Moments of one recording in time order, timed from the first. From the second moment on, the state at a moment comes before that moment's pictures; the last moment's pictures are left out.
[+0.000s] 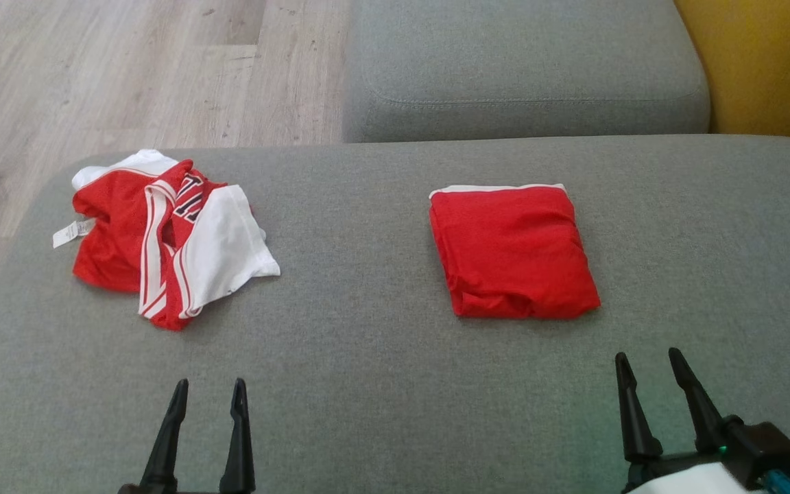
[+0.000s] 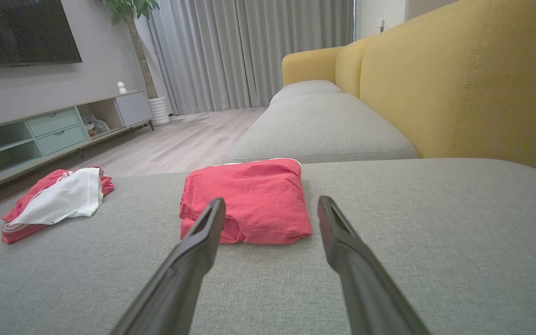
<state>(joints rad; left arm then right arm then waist) 0.23 0.05 -0.13 0.05 -0.12 -0.01 -0.26 0.19 -0.05 0.06 0.13 0.14 0.12 -0.25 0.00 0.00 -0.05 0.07</state>
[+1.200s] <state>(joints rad) 0.04 0.05 -0.16 0.01 -0.13 -0.04 -0.26 -0.48 -0.19 0.07 0.60 0.29 0.12 0.09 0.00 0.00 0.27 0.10</state>
